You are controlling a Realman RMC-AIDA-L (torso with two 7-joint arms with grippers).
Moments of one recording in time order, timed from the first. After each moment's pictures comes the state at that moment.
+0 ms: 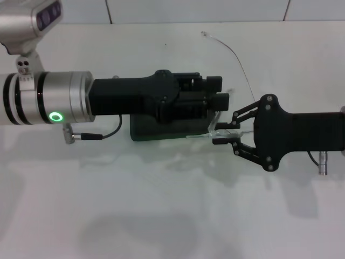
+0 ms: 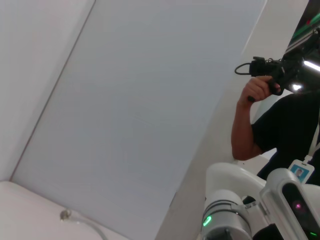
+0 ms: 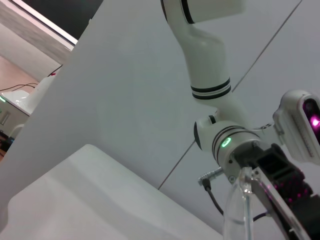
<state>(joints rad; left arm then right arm) -0.93 -2.06 2.85 -0.30 -0.33 1.88 -1.31 0.44 2.02 -1.29 -0.81 -1.45 -1.58 0.53</state>
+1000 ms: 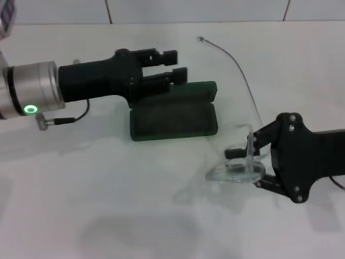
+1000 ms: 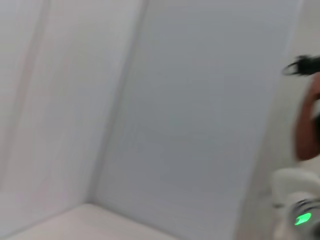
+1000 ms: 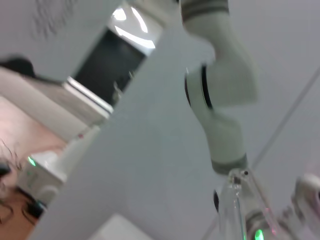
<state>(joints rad) -0.86 -2.02 2.84 -0.34 -0.42 1.79 -1.18 0.43 2.02 -1.24 -0.81 -1.45 -1.83 0.53</state>
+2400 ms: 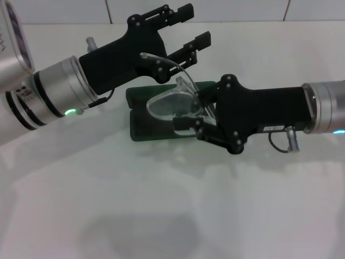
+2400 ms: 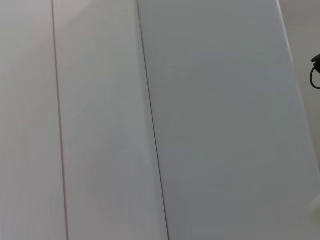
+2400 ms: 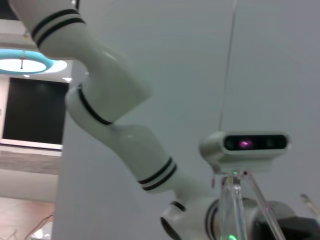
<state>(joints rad) -0.81 -2.08 2.84 -0.19 -0.68 1.71 -0.65 0.73 2.02 -1.32 -0.44 -1.31 -1.68 0.90</state>
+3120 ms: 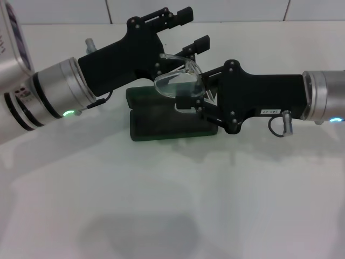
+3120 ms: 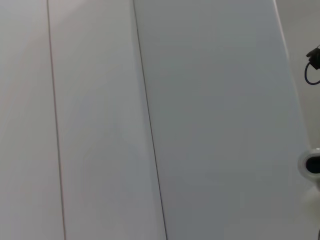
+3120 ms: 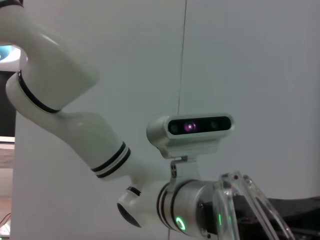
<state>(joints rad) -0.81 -2.08 2.84 -0.20 -0.66 1.71 -0.64 0.73 2.01 -1.29 -0.44 -1.31 -1.58 0.95</state>
